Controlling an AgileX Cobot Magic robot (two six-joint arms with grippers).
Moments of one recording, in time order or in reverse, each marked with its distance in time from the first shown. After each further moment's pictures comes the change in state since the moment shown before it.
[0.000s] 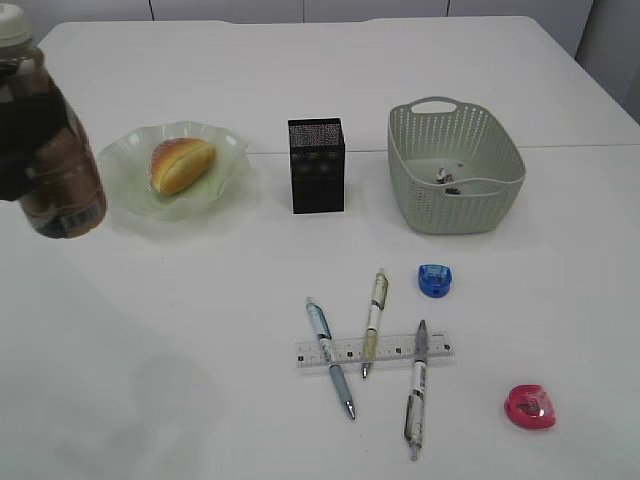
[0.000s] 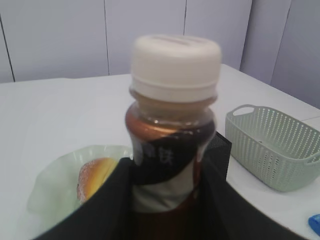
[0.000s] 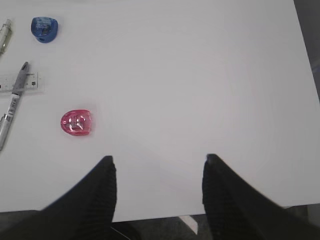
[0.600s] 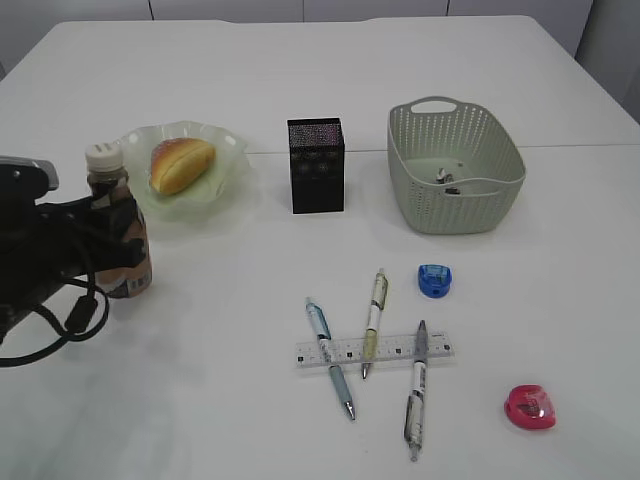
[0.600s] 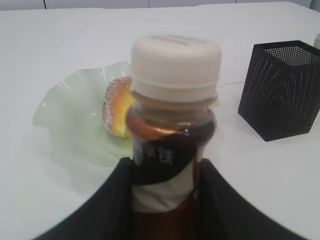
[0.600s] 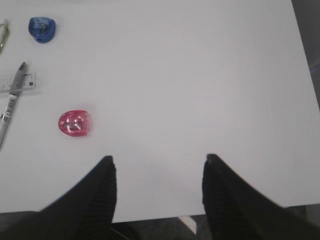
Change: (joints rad) left arm 0.022 0.767 -0.052 -0.180 -0.592 0.115; right arm 0.000 0.000 0.000 -0.004 0.001 0.000
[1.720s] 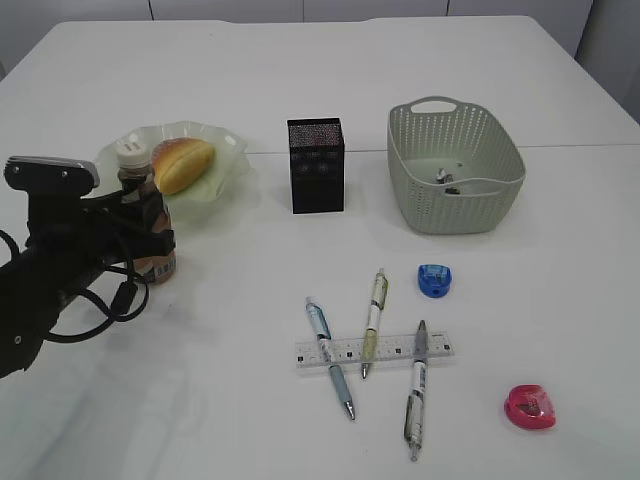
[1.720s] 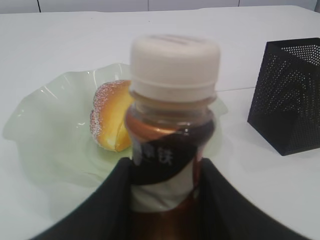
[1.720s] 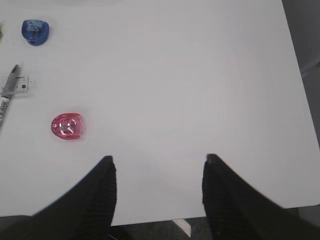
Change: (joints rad) left arm 0.000 0.203 -0.171 -0.004 -0.058 0.000; right arm 0.000 0.000 0.000 -0.023 -0.002 0.000
